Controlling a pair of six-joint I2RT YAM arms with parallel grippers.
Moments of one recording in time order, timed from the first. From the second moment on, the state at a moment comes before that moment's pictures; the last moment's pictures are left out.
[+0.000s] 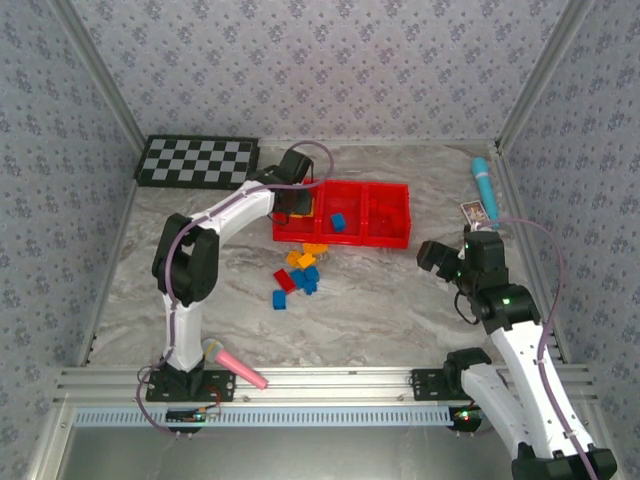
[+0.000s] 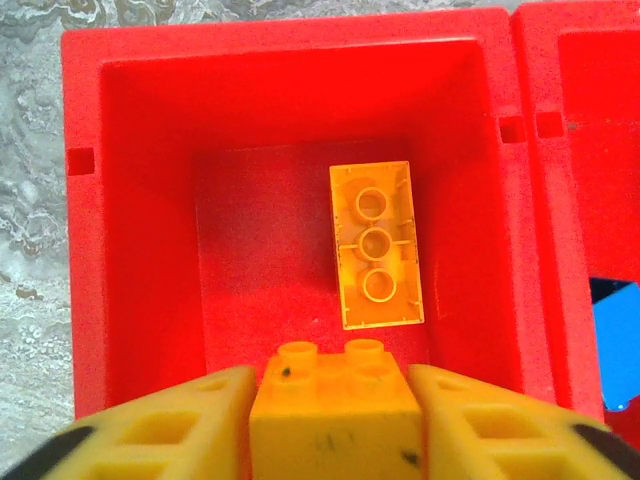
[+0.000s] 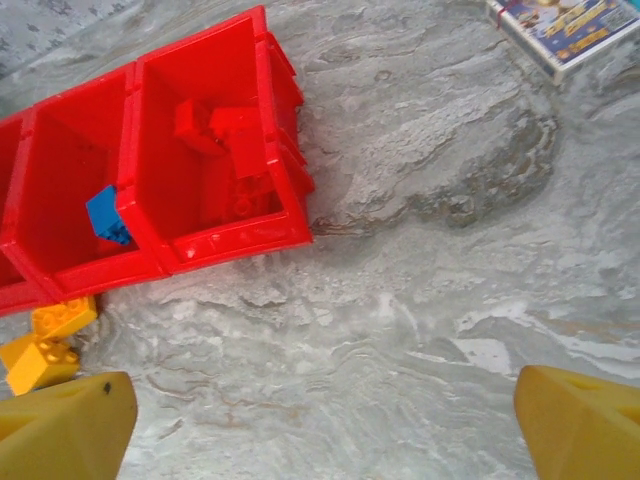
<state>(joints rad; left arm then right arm) -0.56 2.02 1.65 -0.64 -0.14 -0.37 0.17 0.68 0.75 -0.78 0.06 0.48</state>
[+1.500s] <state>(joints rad) -0.86 1.67 1.14 -0.50 -0.15 -0.84 0.17 0.69 0.67 -0.67 0.02 0.54</state>
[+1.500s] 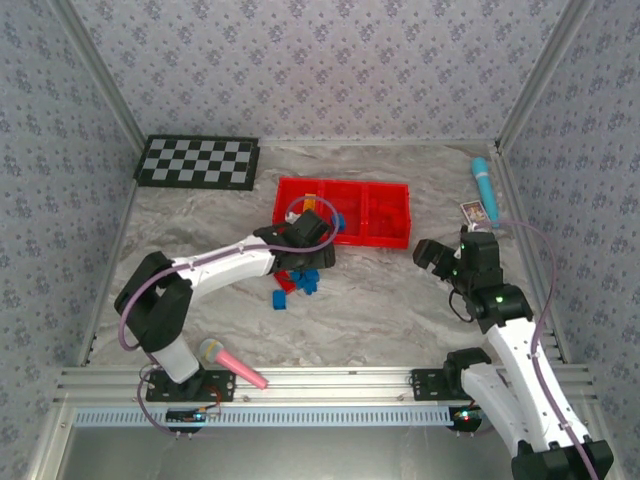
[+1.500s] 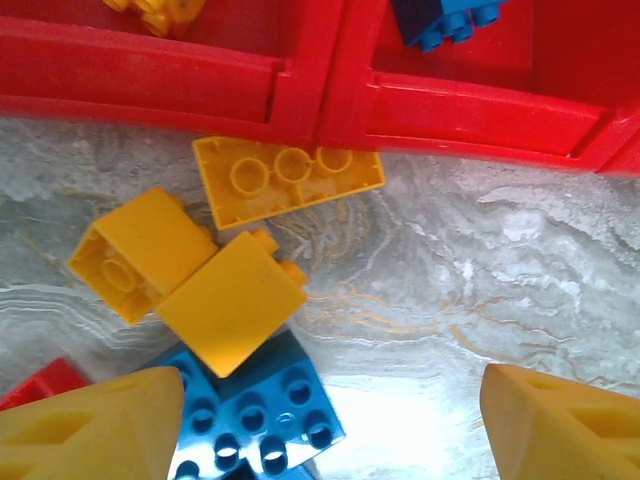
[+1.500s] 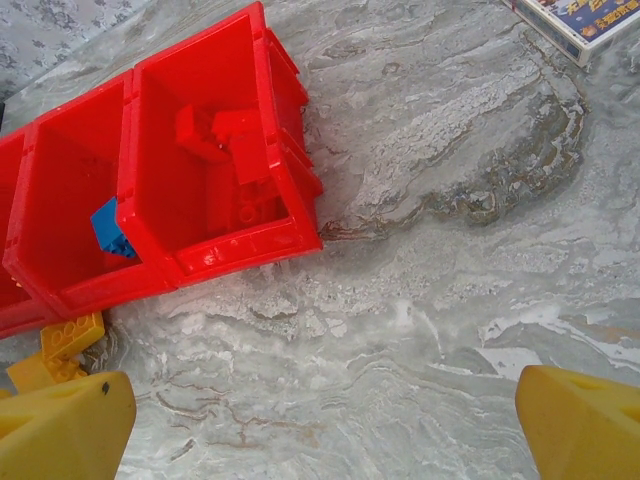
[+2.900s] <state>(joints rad) -0.89 1.88 1.23 -0.51 -0.13 -0.88 0.16 0.67 0.66 -0.69 0.00 0.54</state>
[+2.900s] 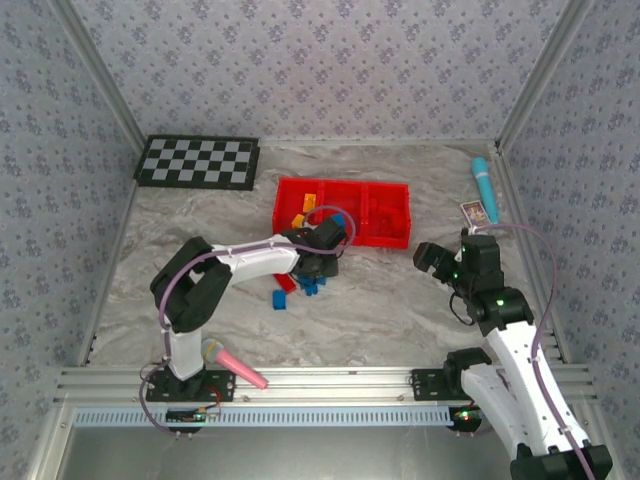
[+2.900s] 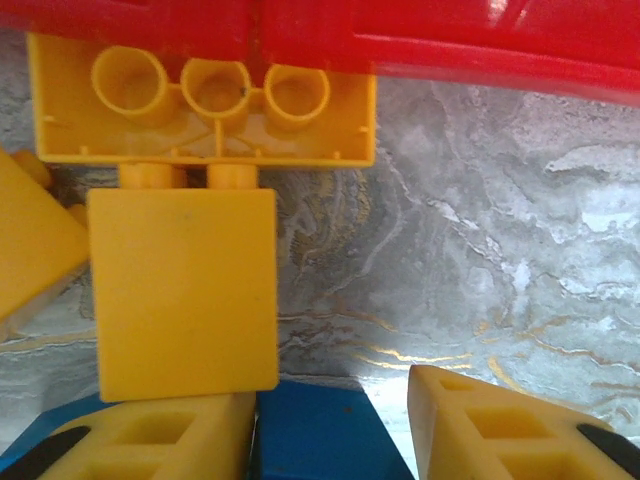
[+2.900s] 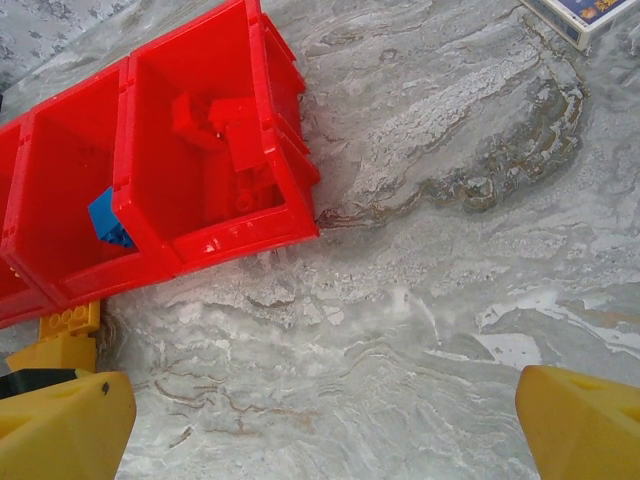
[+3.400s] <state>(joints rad) -0.90 1.94 1.33 -0.58 -0.10 -0.82 0.16 0.67 0.66 -0.69 0.00 0.54</state>
